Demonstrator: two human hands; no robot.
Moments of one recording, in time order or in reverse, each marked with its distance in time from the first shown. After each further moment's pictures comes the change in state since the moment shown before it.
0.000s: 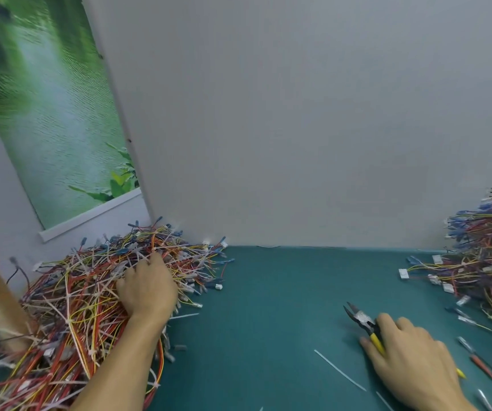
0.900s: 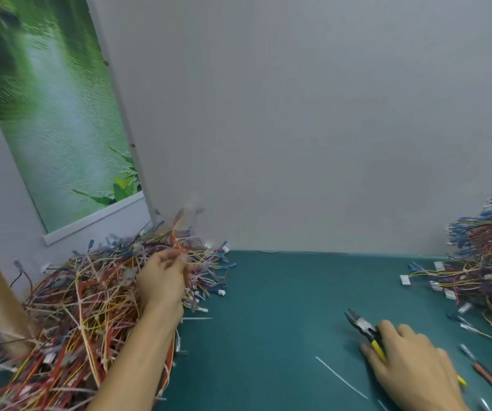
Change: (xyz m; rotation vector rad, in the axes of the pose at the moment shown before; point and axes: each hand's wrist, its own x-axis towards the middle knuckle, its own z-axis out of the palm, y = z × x) left_hand -0.023 0.034 -0.036 -1.514 -0.020 -0.355; right_hand 0.001 -0.002 -0.003 0.021 -0.021 0.008
